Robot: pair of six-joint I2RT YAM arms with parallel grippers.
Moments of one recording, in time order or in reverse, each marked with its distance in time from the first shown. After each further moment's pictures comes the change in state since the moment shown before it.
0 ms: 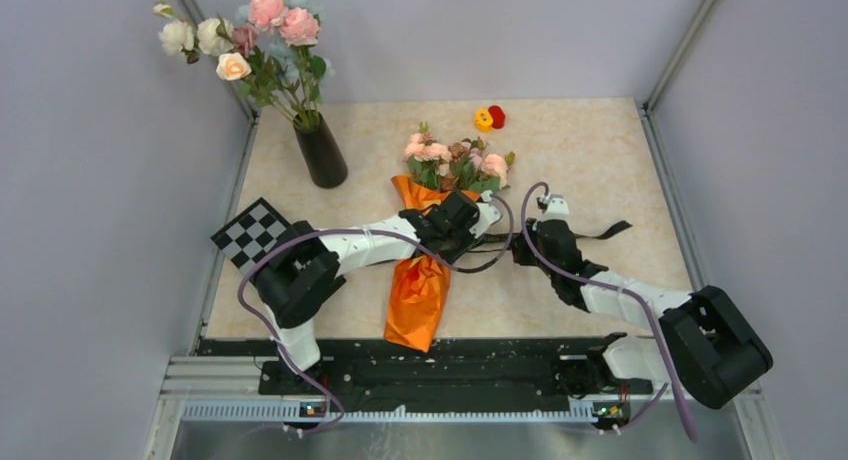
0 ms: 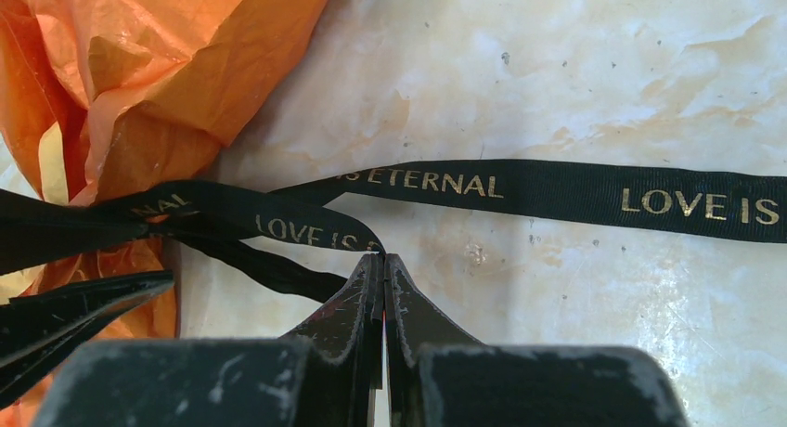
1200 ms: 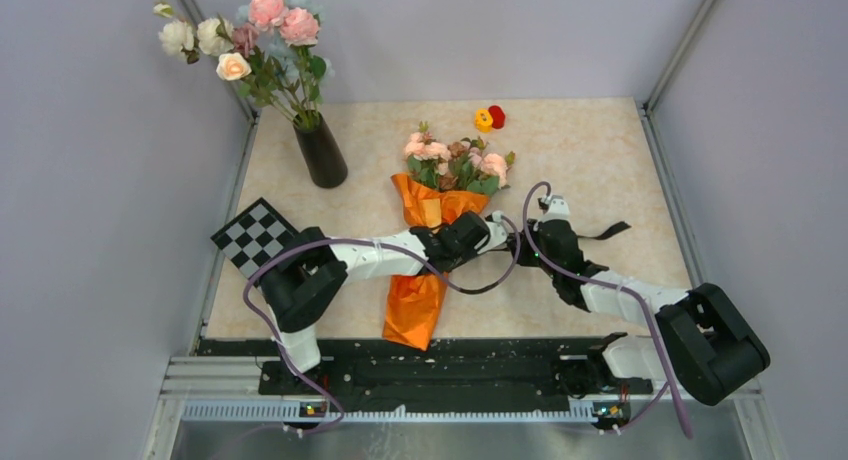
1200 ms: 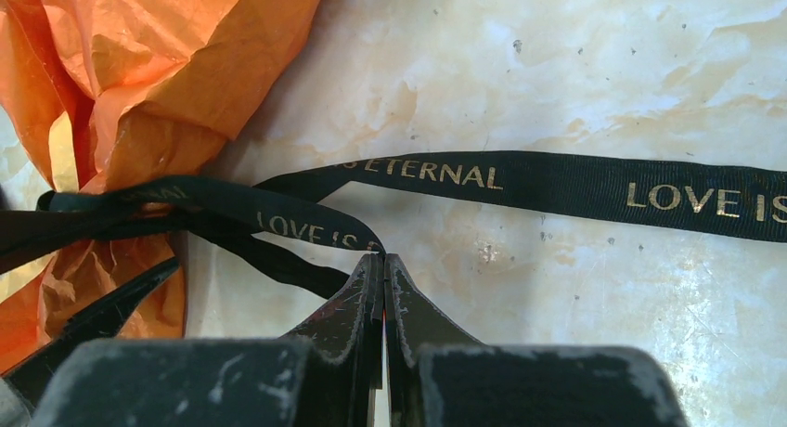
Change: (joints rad) left arm -0.103 0.011 -0.050 0.044 -0.279 0.144; right arm -0.029 0.018 -0.013 0.035 -0.061 0.019
